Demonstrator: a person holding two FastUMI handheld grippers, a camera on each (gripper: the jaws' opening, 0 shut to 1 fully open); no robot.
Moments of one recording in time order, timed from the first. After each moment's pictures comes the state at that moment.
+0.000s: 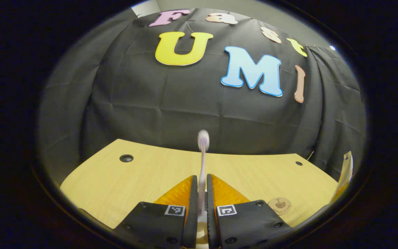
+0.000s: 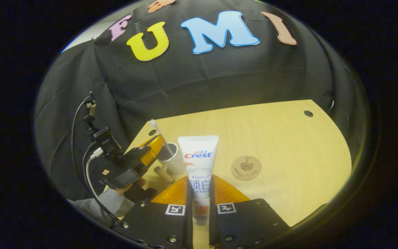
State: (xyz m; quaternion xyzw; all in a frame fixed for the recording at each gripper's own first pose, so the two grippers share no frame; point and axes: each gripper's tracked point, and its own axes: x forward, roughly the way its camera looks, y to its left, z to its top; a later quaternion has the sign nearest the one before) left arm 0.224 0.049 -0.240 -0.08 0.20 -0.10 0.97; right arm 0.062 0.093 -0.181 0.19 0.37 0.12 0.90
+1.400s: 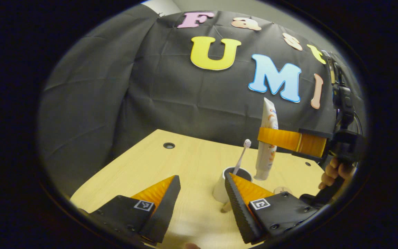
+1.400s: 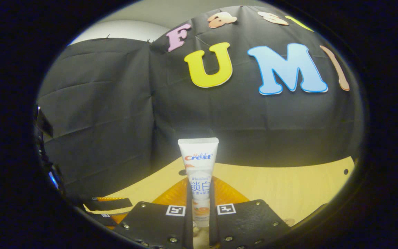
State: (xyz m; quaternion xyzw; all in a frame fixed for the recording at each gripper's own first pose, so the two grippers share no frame) left arm 0.095 0.150 -0.184 -0.10 0.23 0.02 0.97; right arm 0.203 0.228 -0.123 0.10 0.12 0.26 0.95
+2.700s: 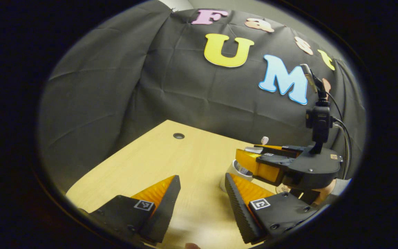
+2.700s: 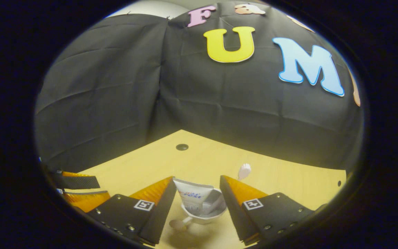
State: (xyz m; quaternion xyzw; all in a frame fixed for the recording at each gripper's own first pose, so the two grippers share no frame) left arm 0.063 0.169 -0.187 -0.13 0.25 0.04 0.96; right arm 0.206 0.255 -0.195 0.00 0.19 0.27 0.94
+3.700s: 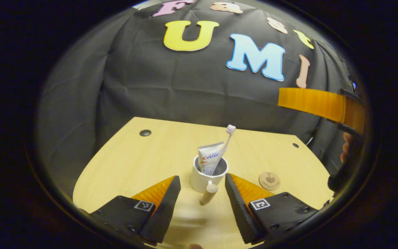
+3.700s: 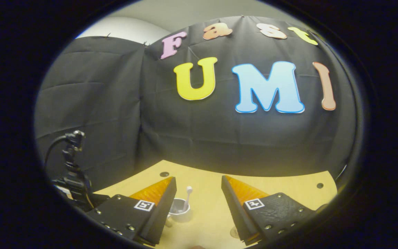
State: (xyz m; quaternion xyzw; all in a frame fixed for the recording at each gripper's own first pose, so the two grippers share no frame) left arm 0.116 0.064 -0.215 -0.07 0.33 -0.07 0.94; right arm 0.167 0.115 -0.087 0.07 0.12 0.18 0.97
